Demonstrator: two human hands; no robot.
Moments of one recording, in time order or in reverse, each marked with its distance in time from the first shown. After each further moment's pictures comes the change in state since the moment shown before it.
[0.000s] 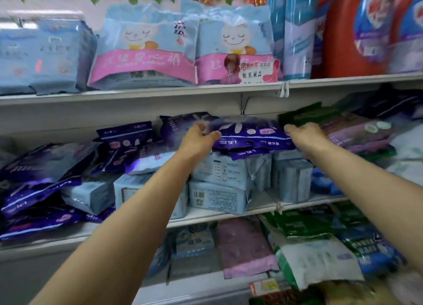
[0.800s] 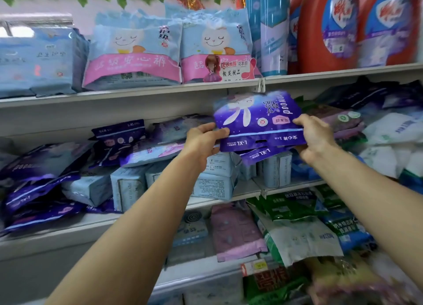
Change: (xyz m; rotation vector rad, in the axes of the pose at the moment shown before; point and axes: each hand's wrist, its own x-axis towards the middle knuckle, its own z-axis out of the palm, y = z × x) left_hand -0.048 0.022 0.035 -0.447 -0.101 -0.121; right_hand -0.044 0.024 -0.042 0.910 0.043 0.069
